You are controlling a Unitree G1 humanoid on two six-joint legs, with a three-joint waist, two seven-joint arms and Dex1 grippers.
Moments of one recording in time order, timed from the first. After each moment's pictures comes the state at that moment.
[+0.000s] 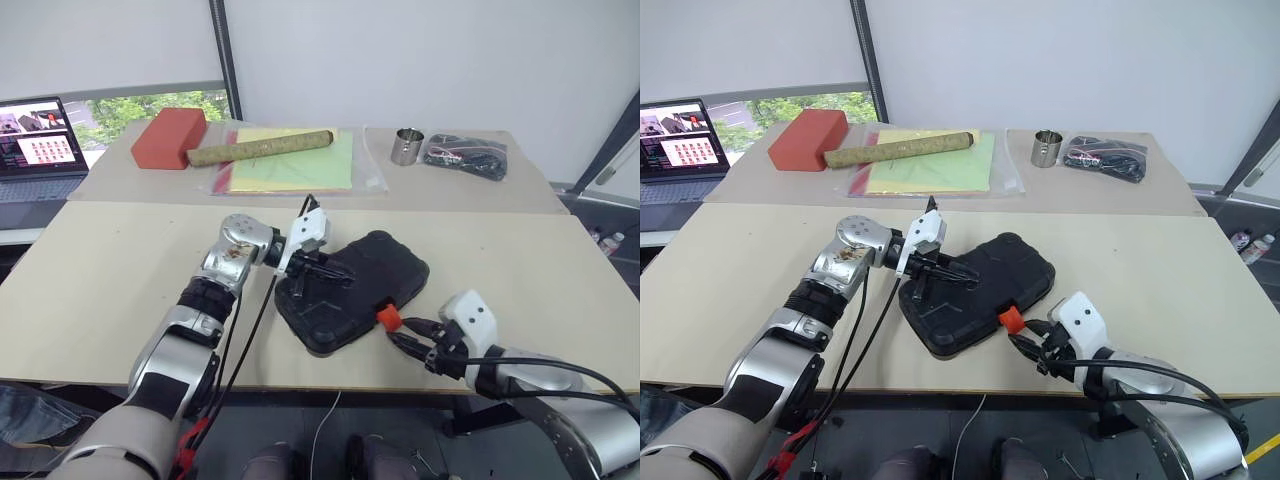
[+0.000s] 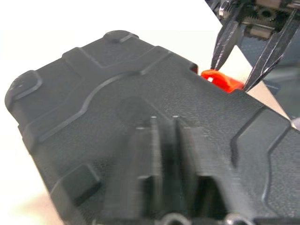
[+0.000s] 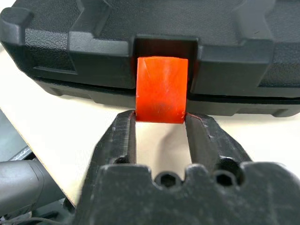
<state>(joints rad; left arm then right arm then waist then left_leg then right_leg) -1.00 0.32 -0.24 0.69 -0.11 0.06 -1.45 0.03 -0.65 -0.05 -0.70 0.51 0.84 0.53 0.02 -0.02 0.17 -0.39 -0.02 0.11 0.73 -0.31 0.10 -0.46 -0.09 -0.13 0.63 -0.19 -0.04</state>
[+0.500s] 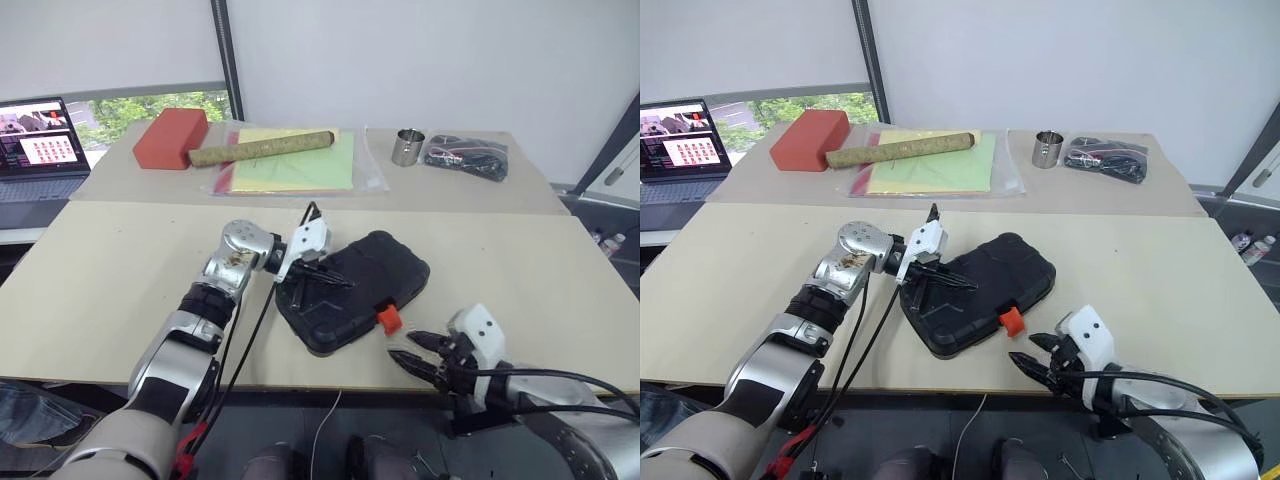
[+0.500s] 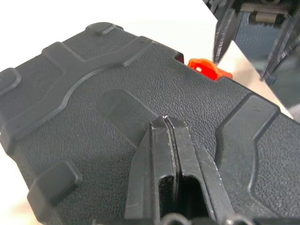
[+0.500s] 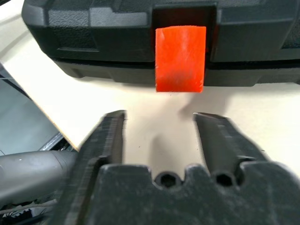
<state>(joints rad) -0.98 0.32 -0.28 0.69 -0.06 -0.06 -1.45 0.12 -0.66 -0.11 -0.74 0.57 0.85 0.54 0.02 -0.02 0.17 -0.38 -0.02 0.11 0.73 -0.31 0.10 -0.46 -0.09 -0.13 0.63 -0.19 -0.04</state>
